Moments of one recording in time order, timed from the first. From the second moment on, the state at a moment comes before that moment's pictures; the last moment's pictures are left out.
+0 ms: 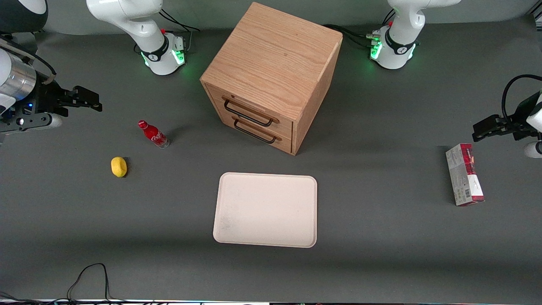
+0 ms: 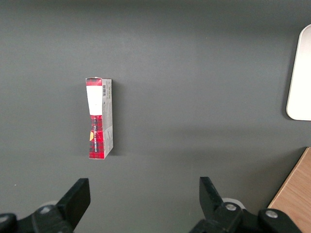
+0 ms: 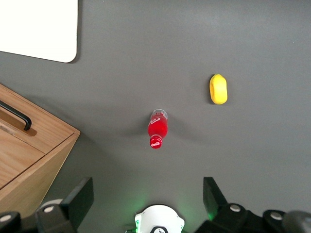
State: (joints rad) arm 0.13 -0.03 -0.07 -1.63 0.02 1.43 -0.04
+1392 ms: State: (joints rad) arm 0.13 -0.12 -0.07 -1.77 0.02 1.40 -0.04
